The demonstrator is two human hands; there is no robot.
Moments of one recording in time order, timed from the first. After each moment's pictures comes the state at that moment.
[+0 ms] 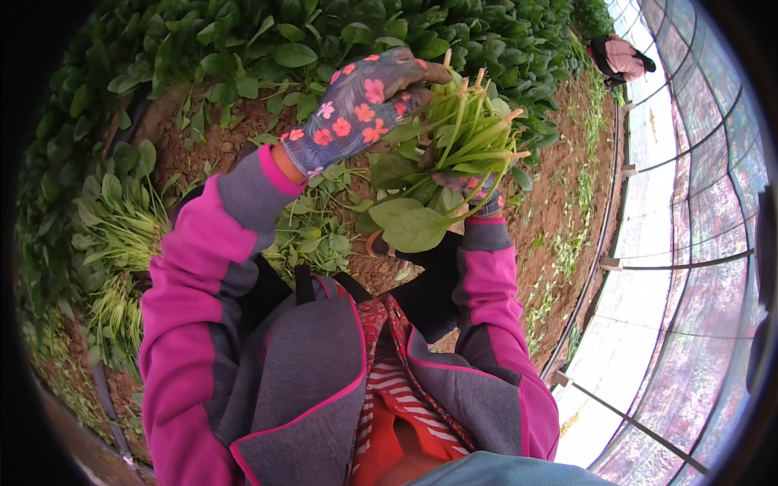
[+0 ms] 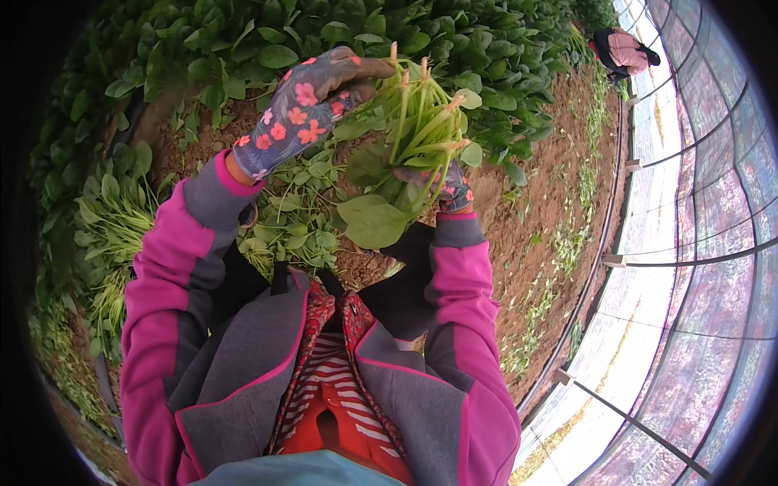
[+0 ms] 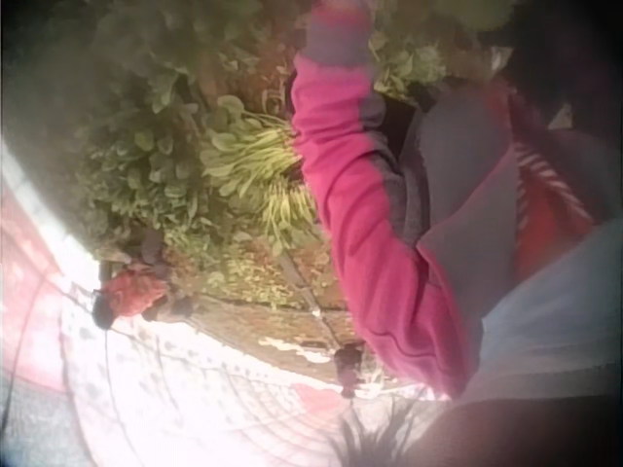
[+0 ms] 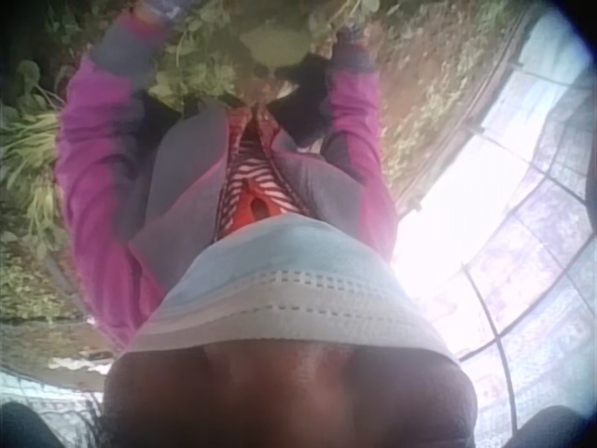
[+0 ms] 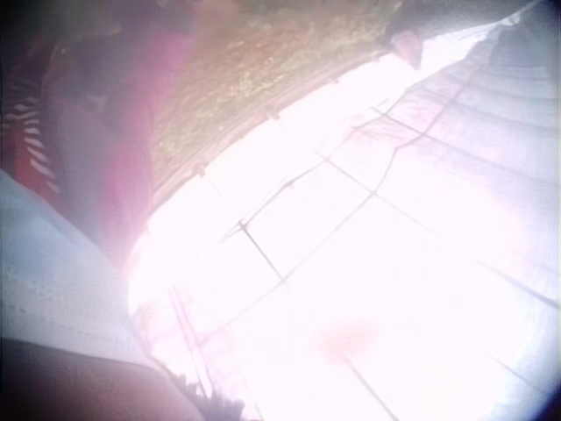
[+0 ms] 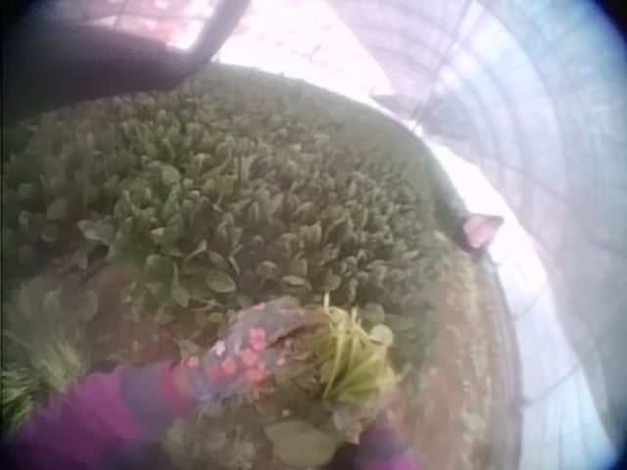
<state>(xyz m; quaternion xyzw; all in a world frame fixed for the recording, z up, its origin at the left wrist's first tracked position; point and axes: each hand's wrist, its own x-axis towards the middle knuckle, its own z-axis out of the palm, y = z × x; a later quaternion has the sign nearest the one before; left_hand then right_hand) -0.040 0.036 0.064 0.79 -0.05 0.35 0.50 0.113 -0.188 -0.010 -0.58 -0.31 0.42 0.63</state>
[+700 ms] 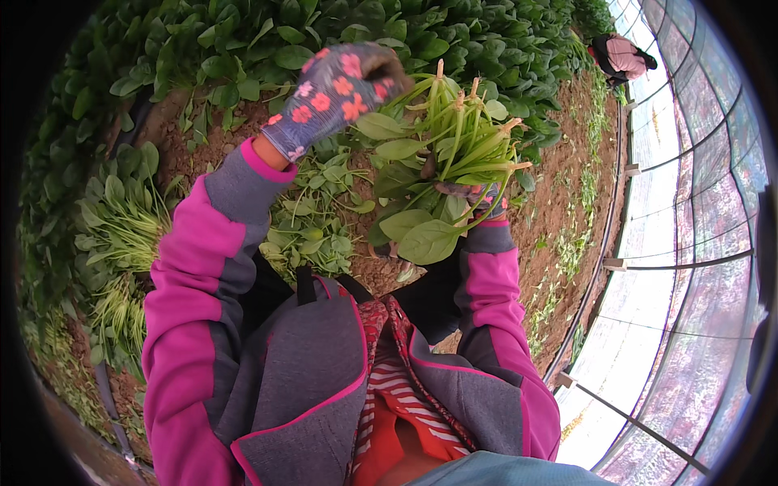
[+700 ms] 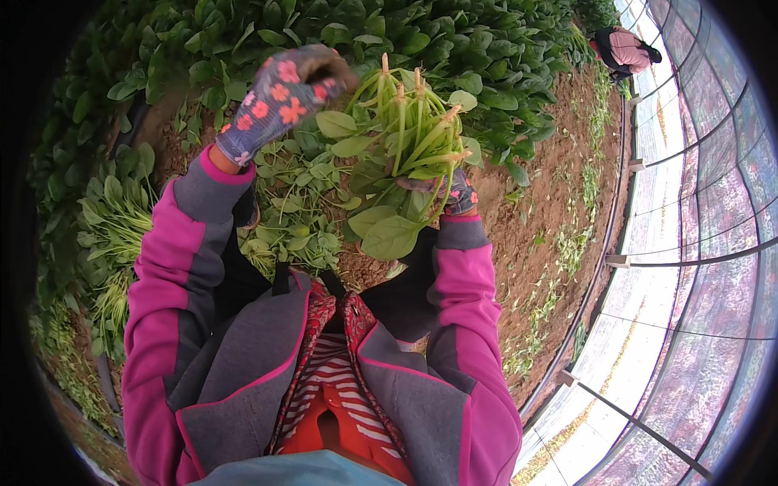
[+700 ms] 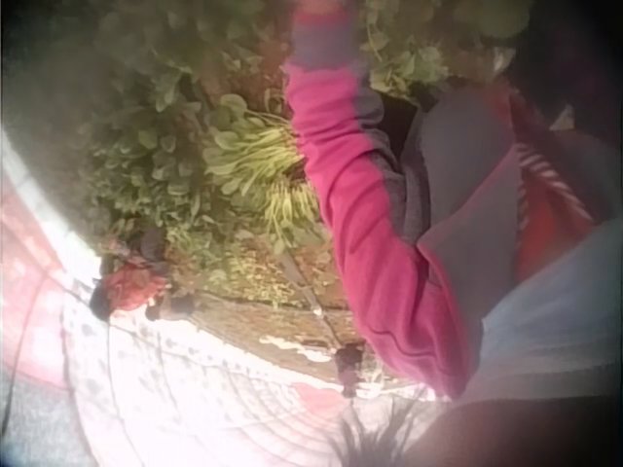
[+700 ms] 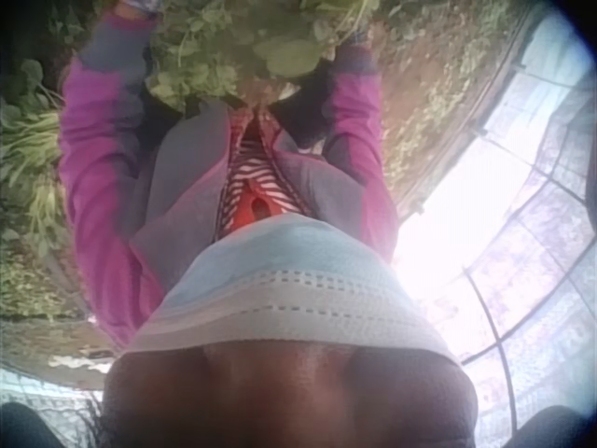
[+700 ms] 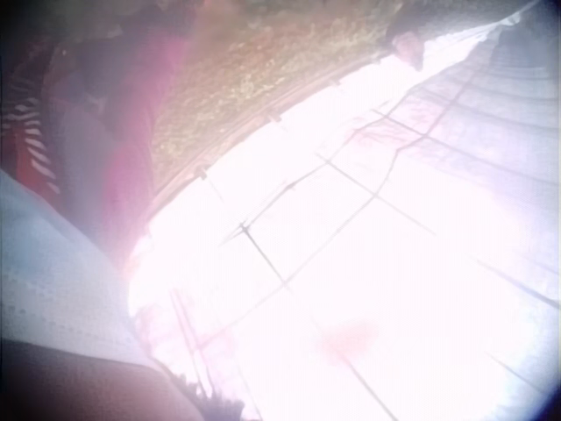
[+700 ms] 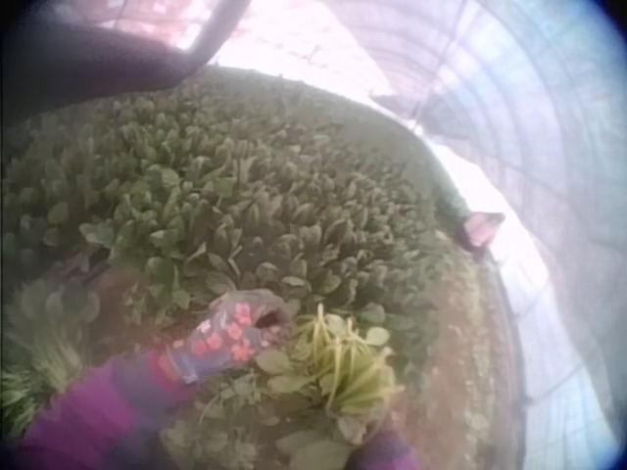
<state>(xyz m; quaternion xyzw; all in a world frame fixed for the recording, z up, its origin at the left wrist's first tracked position) -0.044 0.062 0.053 0.78 0.03 0.25 0.58 0.116 -0.208 -0.002 -0.62 -0.38 0.42 0.54</state>
